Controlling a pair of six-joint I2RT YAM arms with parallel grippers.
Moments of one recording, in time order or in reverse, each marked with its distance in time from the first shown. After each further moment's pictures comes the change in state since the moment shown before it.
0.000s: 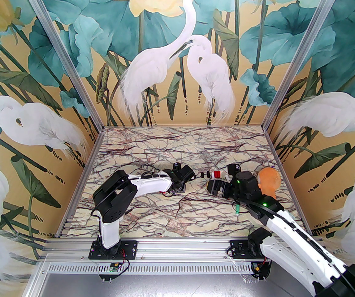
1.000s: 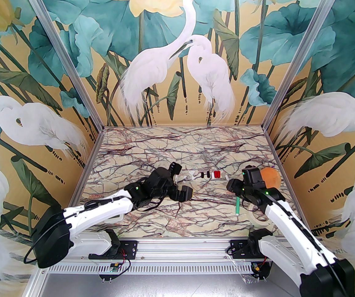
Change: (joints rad) left arm 0.002 -0.652 -0.430 0.437 0.582 0.210; right arm -0.265 0.179 0.076 -0.274 0.228 -0.016
